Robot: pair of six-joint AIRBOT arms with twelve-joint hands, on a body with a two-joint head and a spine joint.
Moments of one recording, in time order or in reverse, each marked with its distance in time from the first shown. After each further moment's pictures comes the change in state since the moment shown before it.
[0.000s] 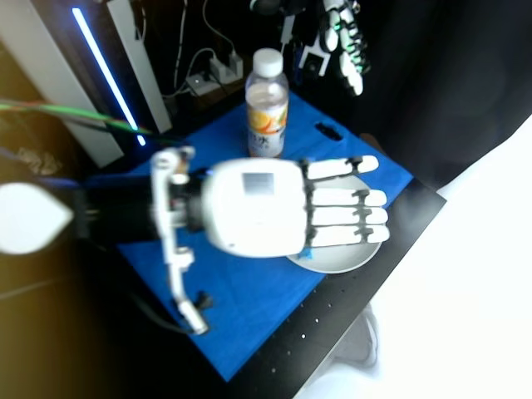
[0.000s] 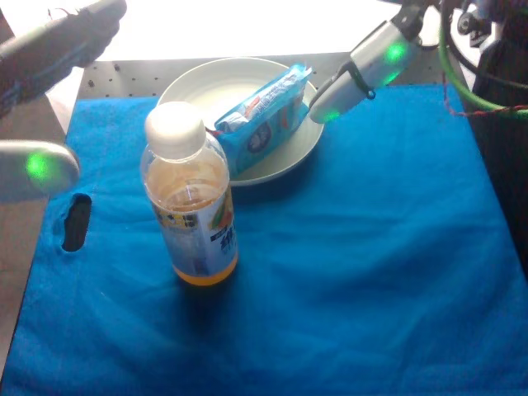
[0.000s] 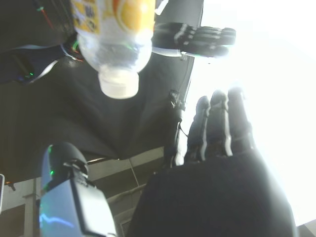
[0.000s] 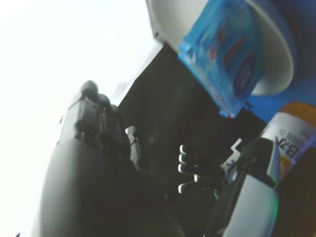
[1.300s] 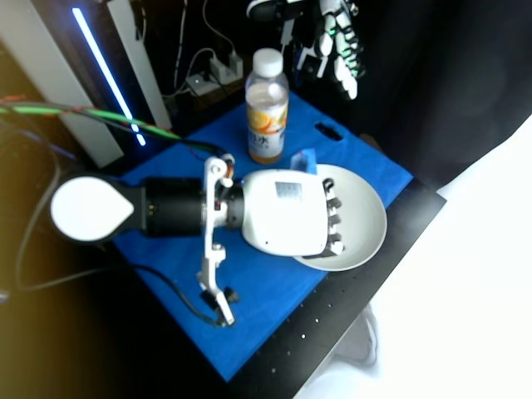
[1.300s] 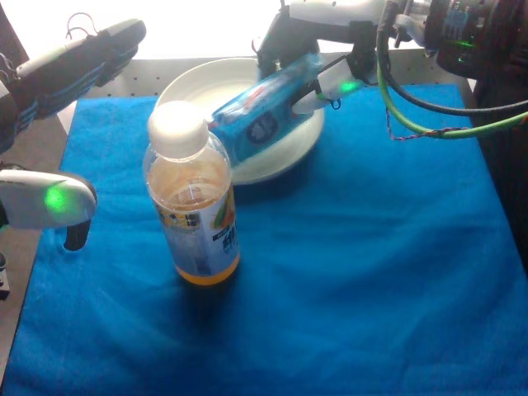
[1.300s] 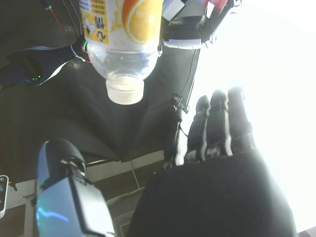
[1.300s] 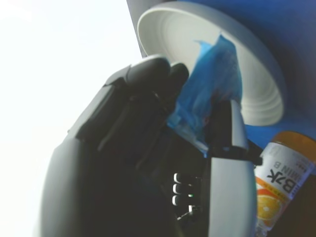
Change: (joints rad) left arm 0.000 -0.034 0.011 0.049 0.014 -0.013; right arm -0.045 -0.182 0.167 -0.081 -0.131 -0.010
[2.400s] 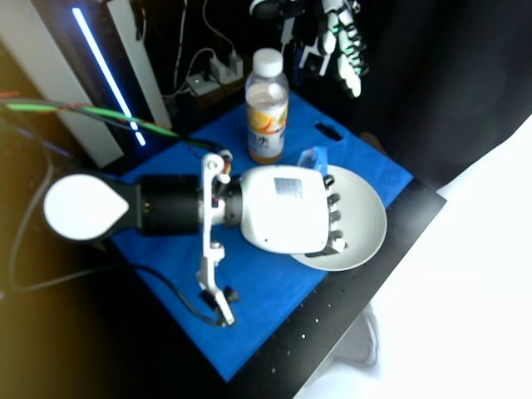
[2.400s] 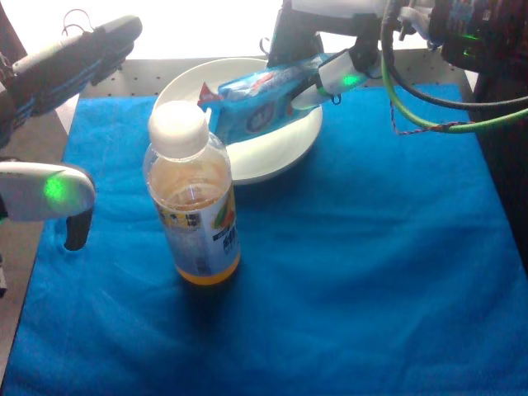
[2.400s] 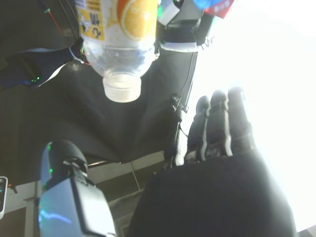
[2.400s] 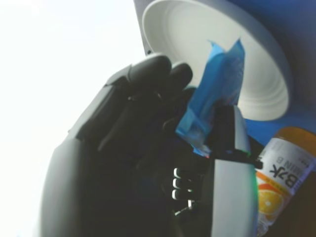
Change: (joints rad) left arm -0.002 0.006 0.000 0.000 0.008 0.001; right arm 0.011 0.013 -0.008 -0.002 0.010 -0.004
